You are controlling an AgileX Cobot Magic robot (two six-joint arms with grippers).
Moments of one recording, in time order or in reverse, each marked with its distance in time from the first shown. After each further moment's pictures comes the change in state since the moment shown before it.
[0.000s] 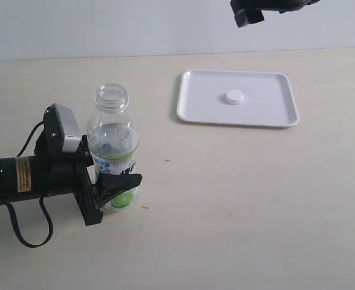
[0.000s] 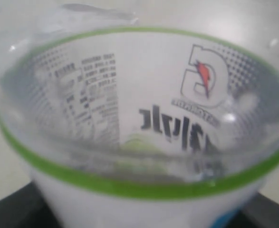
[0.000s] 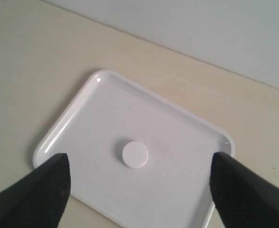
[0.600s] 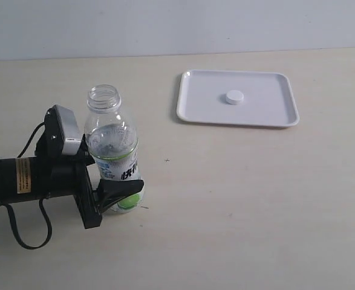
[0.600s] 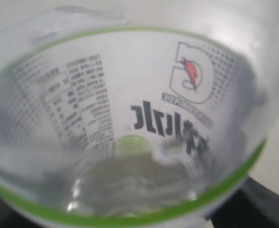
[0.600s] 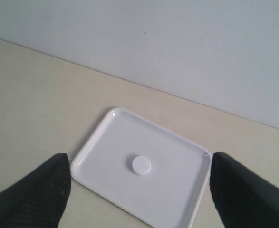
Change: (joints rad) left arm 0.000 0.000 0.000 0.027 0.000 0.007; right arm 0.000 -0.338 0.000 0.038 0.158 0.017
